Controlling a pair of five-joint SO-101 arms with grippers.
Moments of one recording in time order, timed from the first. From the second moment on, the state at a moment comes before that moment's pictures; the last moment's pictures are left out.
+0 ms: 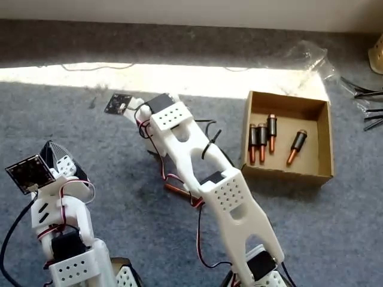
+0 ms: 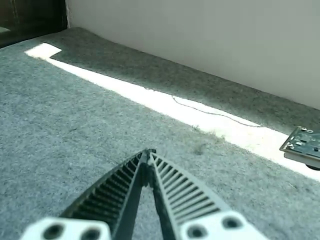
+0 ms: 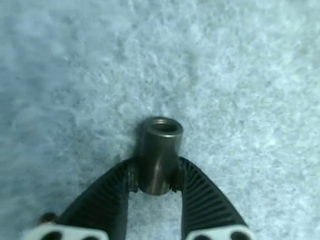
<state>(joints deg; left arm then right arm) -27.2 -103.5 95.9 30.4 12.8 -39.2 53.5 -47.4 83.0 39.0</state>
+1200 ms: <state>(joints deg) -27.2 -103.5 95.9 30.4 12.8 -40.9 53.8 -52.8 83.8 39.0</state>
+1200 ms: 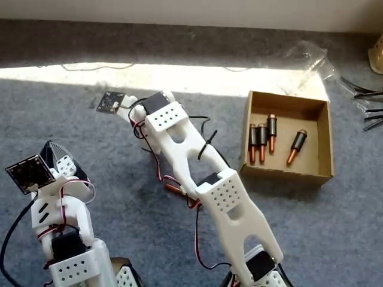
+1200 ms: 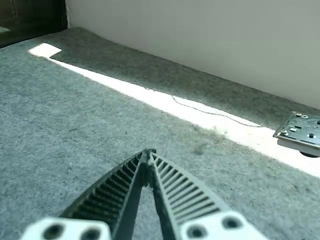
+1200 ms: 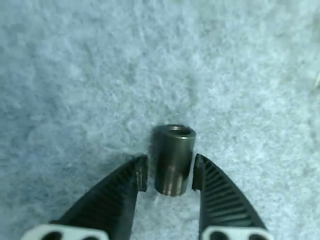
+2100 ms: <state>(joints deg) -27.2 -103.5 95.9 30.4 12.8 -40.8 56.8 -53.3 83.6 42.5</state>
